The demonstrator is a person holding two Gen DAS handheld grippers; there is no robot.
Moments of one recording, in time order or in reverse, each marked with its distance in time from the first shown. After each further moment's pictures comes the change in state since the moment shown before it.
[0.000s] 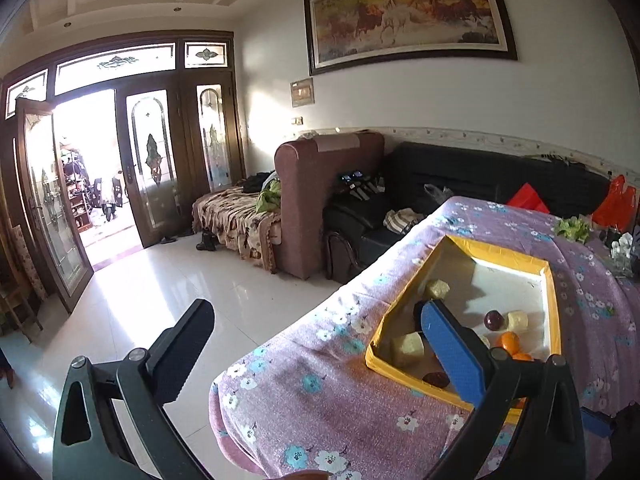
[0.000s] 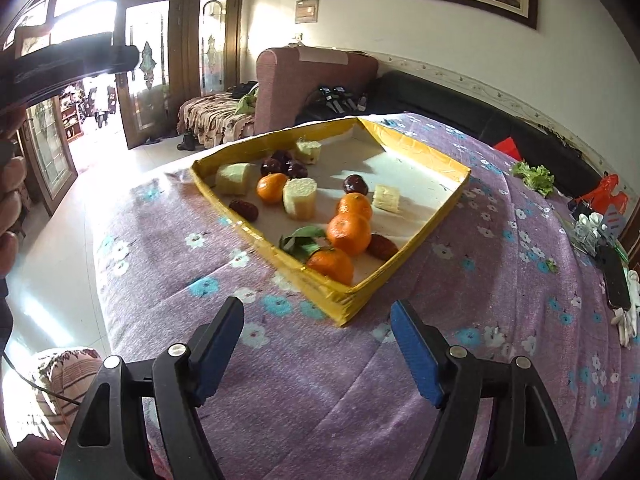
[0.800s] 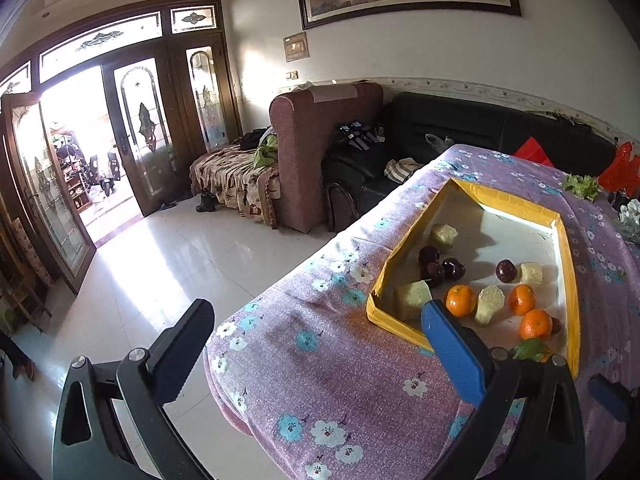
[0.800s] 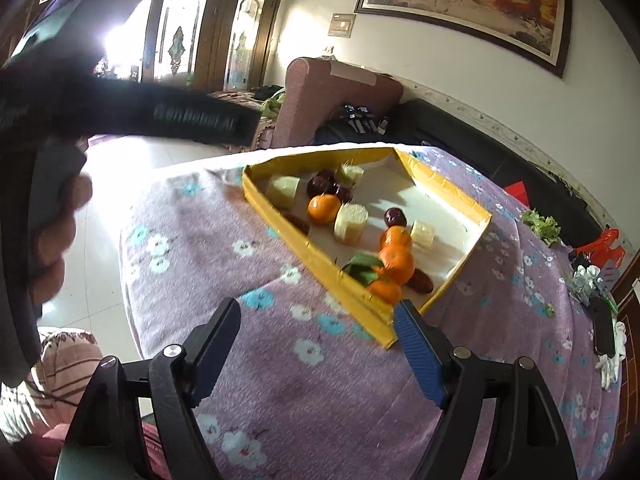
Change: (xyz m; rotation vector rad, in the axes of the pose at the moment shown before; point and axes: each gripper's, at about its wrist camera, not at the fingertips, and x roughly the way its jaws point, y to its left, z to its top) left arm 0.022 -0.012 -0.015 0.037 0.173 0.005; right arm -0.008 0.049 0.014 -0.143 -0.050 -0.032
